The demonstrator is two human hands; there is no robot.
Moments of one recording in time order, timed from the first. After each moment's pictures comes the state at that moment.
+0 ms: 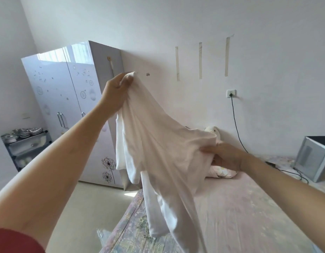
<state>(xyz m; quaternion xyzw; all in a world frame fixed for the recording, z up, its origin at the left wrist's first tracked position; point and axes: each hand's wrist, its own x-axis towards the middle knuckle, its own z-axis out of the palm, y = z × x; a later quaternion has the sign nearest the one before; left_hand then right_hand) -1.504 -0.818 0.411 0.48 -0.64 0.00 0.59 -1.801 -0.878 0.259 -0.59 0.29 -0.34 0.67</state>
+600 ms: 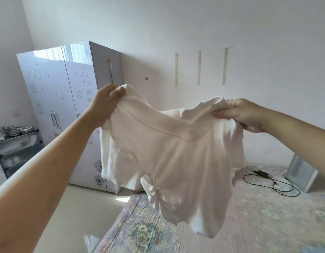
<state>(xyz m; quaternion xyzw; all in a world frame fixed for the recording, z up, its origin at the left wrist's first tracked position) -1.471 -0.809 0.404 0.54 -0.58 -0.07 0.61 -1.823 -0.885 0.384 -0.72 0.37 -0.38 0.45</state>
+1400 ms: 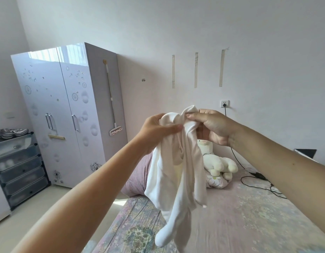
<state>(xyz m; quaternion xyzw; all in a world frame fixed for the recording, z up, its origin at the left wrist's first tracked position) -1.596 -0.830 0.349 0.44 -0.57 -0.37 0.59 -1.763 -0.874 0.366 -0.63 0.27 -0.42 0.60</state>
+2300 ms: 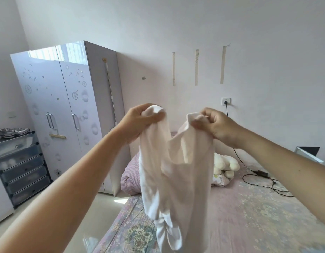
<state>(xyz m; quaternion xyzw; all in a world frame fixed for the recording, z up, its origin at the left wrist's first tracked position) -1.557 -0.832 0.367 0.44 -0.61 -0.31 0.58 -1.788 -0.890 0.348 -0.76 0.28 -0.43 0.41</state>
